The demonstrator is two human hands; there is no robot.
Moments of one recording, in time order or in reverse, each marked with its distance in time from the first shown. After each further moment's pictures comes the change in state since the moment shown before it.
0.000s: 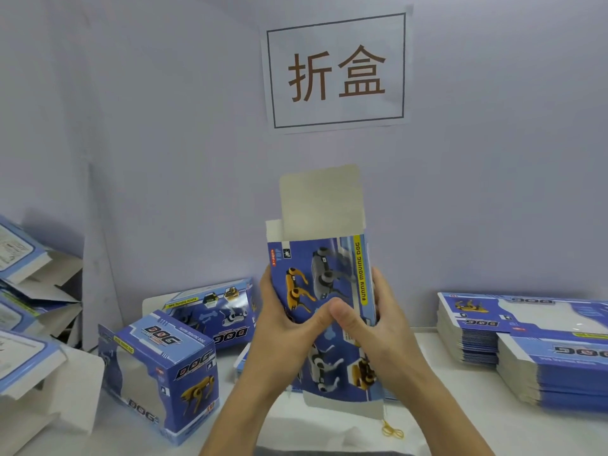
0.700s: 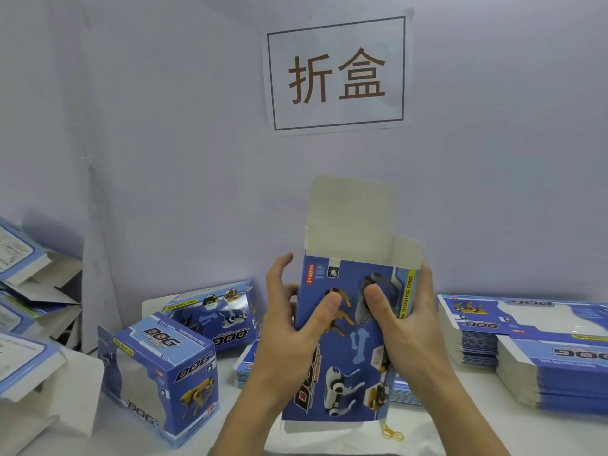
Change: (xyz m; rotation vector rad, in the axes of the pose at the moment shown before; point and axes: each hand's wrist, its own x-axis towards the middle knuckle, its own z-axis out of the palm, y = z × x) left_hand -0.005 0.006 0.010 -0.040 -0.003 0.063; right_hand 0.000 -0.001 -0.018 0.132 0.275 -0.192
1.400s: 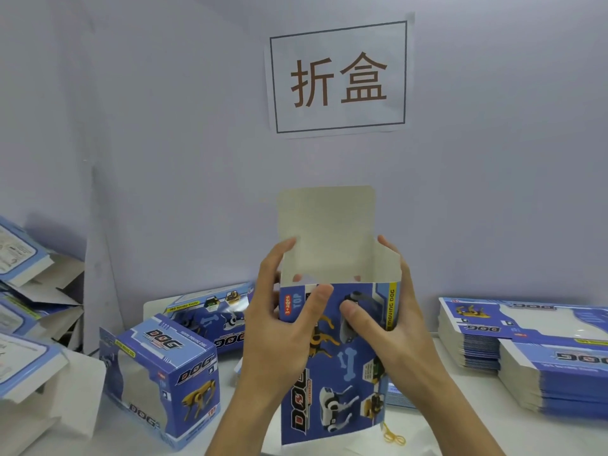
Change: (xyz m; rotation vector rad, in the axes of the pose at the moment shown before) left_hand 0.001 0.014 -0.010 0.029 0.082 0.158; right_hand -0.005 -0.020 0.012 0.061 -0.253 -0.052
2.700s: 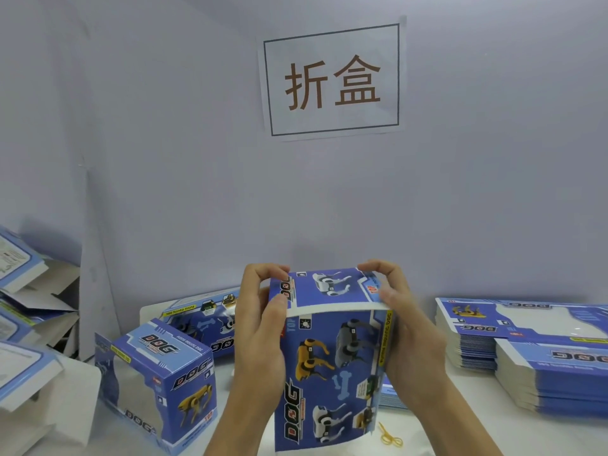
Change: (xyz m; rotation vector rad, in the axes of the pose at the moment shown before) left_hand 0.000 -0.003 -0.002 -0.186 0.125 -0.041; right_hand 0.002 -0.009 -0.006 0.431 0.029 0.229
